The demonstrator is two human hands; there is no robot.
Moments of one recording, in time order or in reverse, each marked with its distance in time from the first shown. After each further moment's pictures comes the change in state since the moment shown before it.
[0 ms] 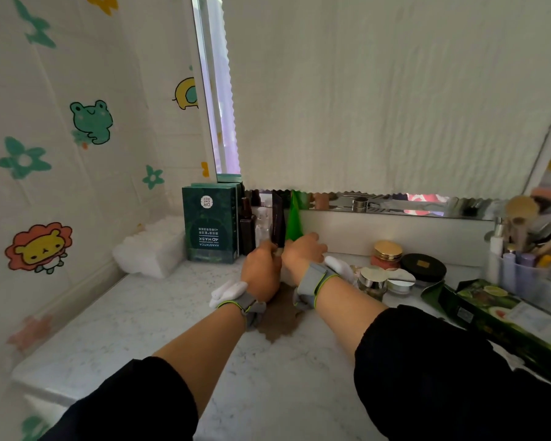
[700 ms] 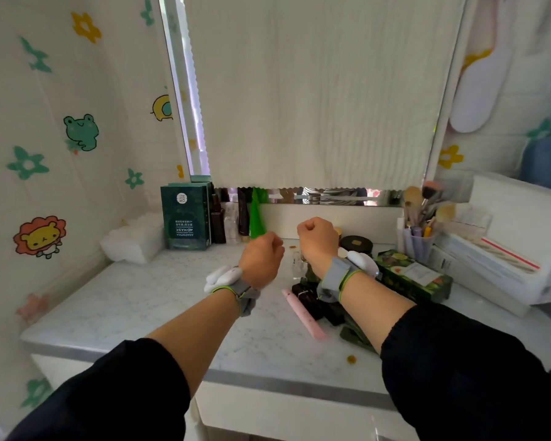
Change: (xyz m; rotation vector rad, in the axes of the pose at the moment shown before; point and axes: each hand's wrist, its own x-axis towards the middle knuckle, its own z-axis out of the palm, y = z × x) left_hand -0.082 0.081 -0.008 0.004 -0.067 0.184; right_hand -0.060 0.054 -0.135 0.060 0.142 -0.369
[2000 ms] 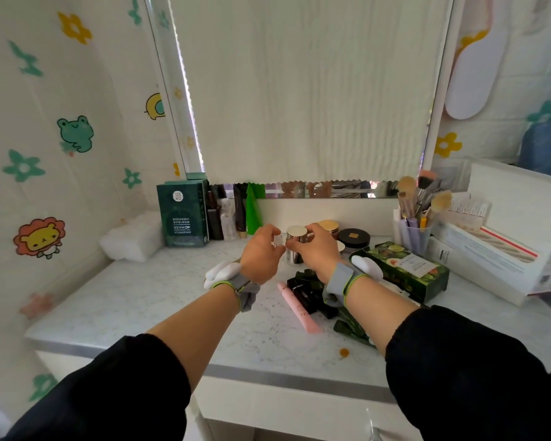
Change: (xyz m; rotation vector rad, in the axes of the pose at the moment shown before) left_hand -0.004 0.008 0.009 -0.028 -0.015 0.009; right_hand -0.003 0.041 -0.001 0.111 -0.160 -0.007
